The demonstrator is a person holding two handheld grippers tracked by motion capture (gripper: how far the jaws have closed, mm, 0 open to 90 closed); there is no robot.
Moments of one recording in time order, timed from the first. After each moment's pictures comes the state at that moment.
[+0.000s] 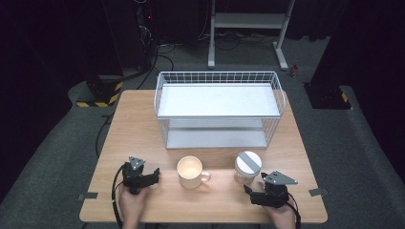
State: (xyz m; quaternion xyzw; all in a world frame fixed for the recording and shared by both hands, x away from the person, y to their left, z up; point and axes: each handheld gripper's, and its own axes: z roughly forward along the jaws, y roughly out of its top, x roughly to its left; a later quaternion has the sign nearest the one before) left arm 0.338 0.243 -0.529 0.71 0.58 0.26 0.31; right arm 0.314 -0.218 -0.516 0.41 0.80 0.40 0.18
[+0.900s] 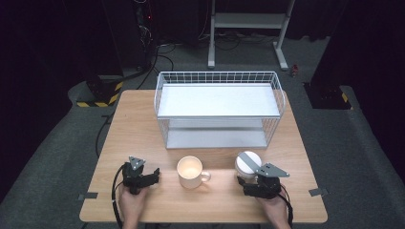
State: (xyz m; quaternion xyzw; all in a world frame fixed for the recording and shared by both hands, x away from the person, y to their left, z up) left arm 0.338 0.243 -0.529 0.71 0.58 0.26 0.31; right arm 0.335 -0.197 -0.508 0.40 0.79 0.42 0.20
